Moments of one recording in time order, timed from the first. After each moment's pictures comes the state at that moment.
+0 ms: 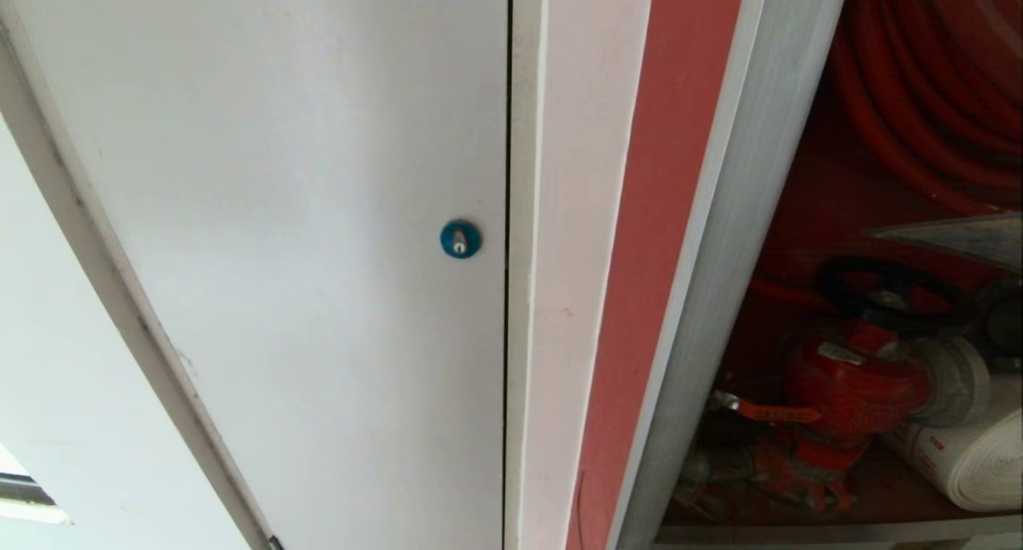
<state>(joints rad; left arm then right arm) 0.01 0.00 0.00 0.00 -0.01 0.01 0.33 1.08 -1.58 1.12 -0.63 -1.07</state>
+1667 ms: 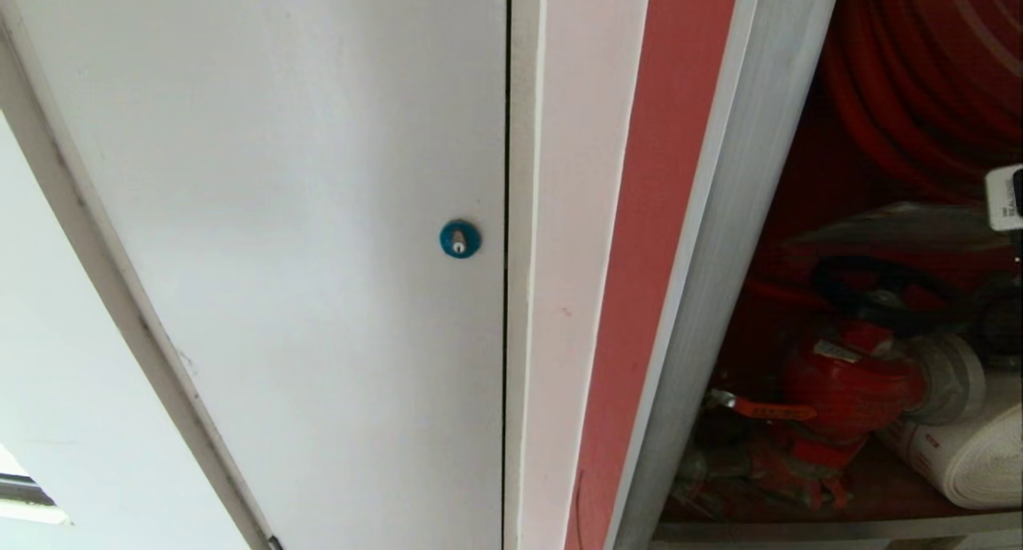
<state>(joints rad) 0.01 0.00 0.00 0.00 -0.01 0.01 -0.15 1.44 -1.64 0.77 -0.26 -1.56</state>
